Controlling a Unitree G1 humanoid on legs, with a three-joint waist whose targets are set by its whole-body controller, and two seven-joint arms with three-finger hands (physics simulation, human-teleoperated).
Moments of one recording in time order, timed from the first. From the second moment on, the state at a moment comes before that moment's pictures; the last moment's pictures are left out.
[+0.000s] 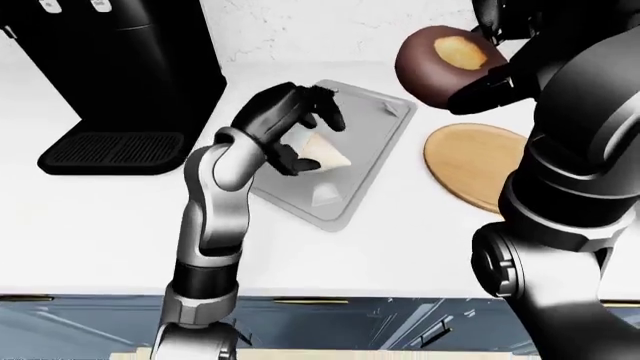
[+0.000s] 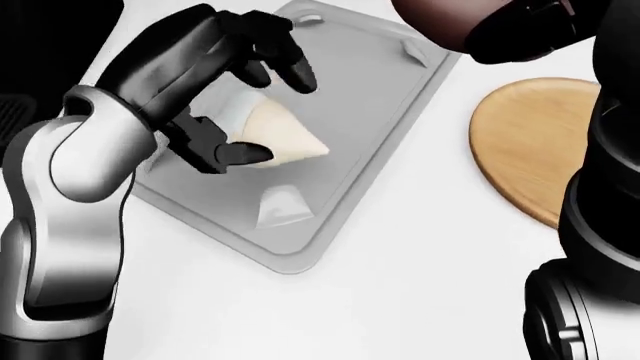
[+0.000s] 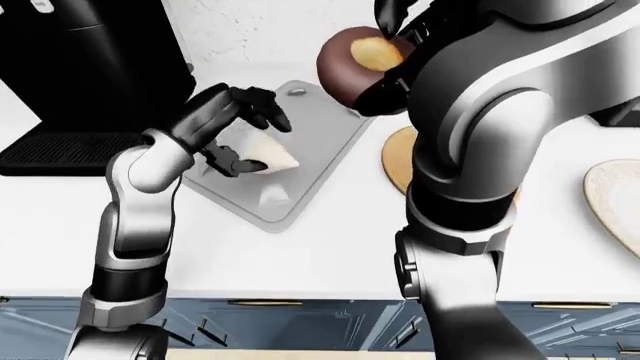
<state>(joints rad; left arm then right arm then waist) -0.77 0.15 -0.01 -0.07 0.76 0.14 -0.64 -1.30 -0.29 -0.07 -0.22 -1.42 1.05 1.45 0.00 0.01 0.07</state>
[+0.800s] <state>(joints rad) -0.65 0.26 0.08 -0.49 0.66 0.43 -0.83 -1.45 -0.22 -0.08 0.71 -0.56 0.96 0.34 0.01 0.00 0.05</state>
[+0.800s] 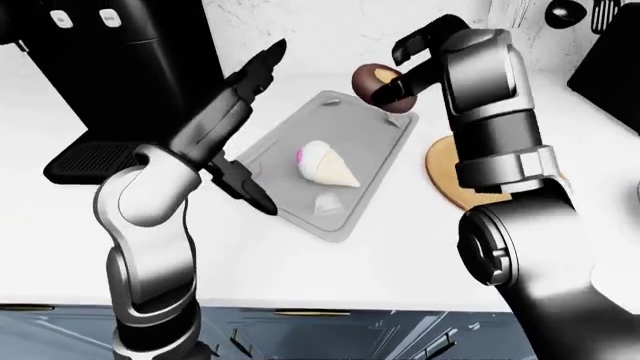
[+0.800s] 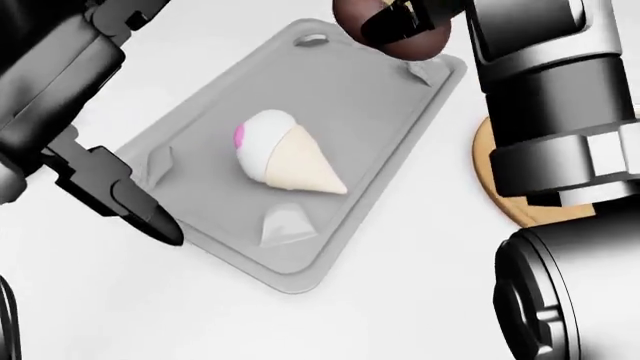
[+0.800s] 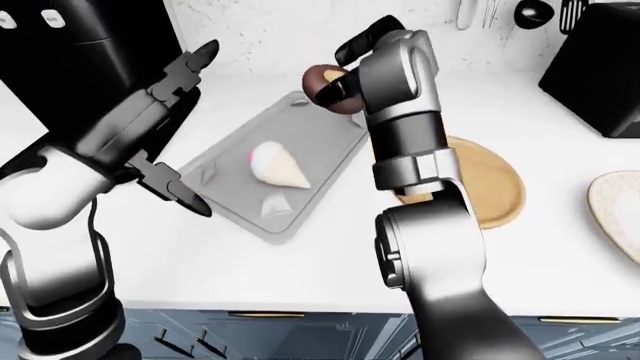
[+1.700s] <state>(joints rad) -0.63 0.26 0.09 -0.46 0.66 0.38 -0.79 -1.34 -0.29 0.06 0.44 -0.52 1.01 0.50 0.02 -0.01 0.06</state>
